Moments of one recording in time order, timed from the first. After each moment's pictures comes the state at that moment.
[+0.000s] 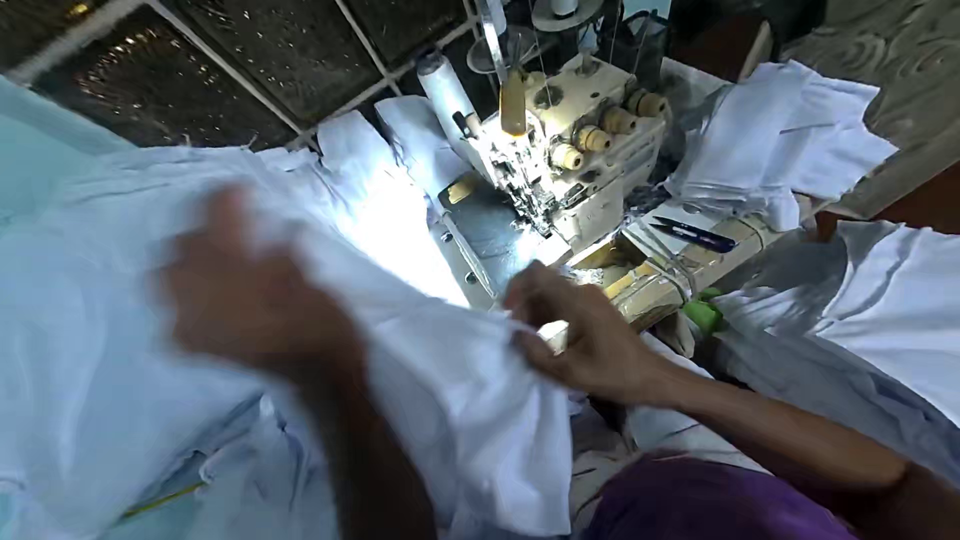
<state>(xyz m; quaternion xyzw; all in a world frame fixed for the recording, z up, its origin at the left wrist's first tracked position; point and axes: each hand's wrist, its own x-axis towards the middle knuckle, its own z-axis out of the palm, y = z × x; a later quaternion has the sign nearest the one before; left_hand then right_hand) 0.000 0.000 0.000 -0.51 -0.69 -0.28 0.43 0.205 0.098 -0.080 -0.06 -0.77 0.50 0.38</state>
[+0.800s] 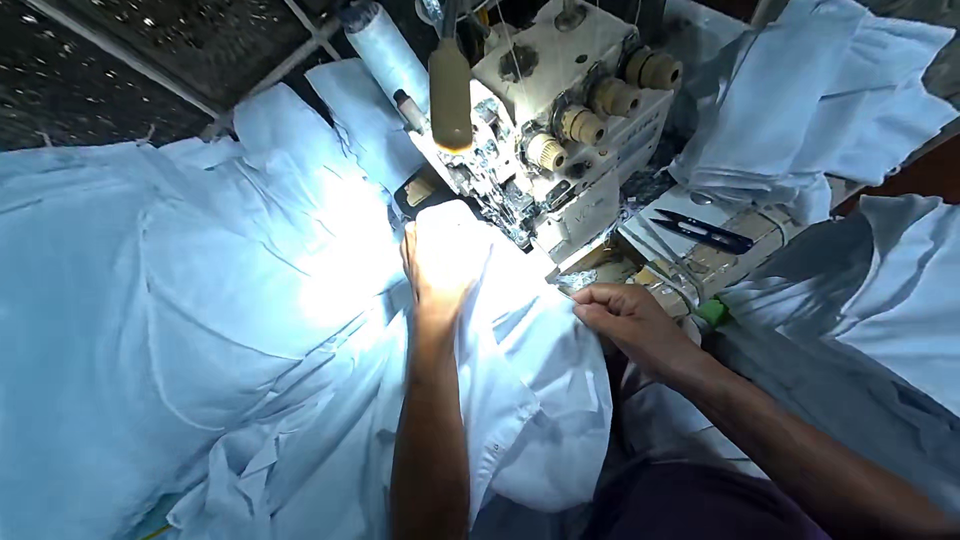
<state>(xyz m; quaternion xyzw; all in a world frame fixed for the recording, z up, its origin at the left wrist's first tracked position) 0.015 0.138 -0.073 -0.50 -0.84 -0.22 -0.05 0.232 0.156 -0.147 -0.32 -0.62 0.67 0.25</state>
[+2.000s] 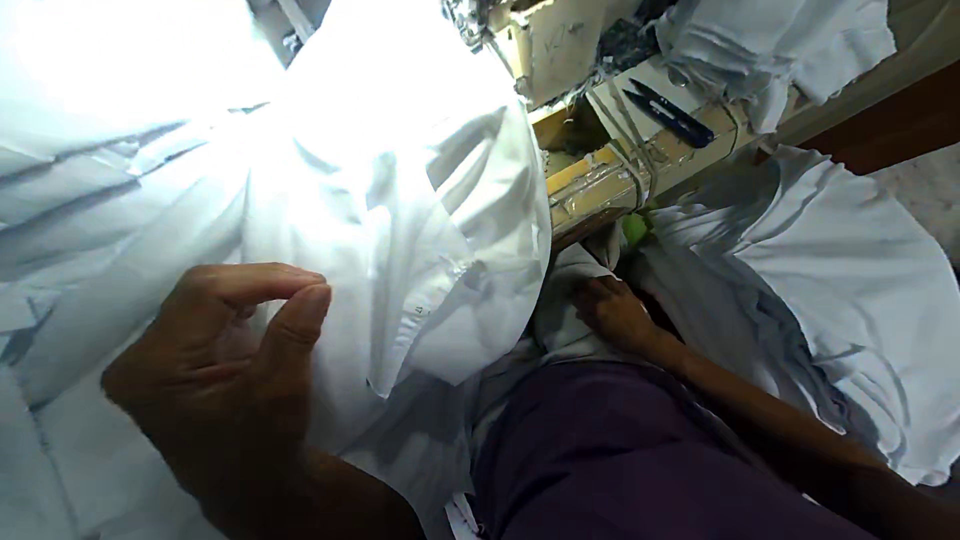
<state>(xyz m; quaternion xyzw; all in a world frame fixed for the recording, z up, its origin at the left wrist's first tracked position) 0.028 -0.091 -0.129 -0.53 -0.69 -0.49 -0.07 0.352 0.100 -0.296 -0.28 -0.92 0.26 -0.04</state>
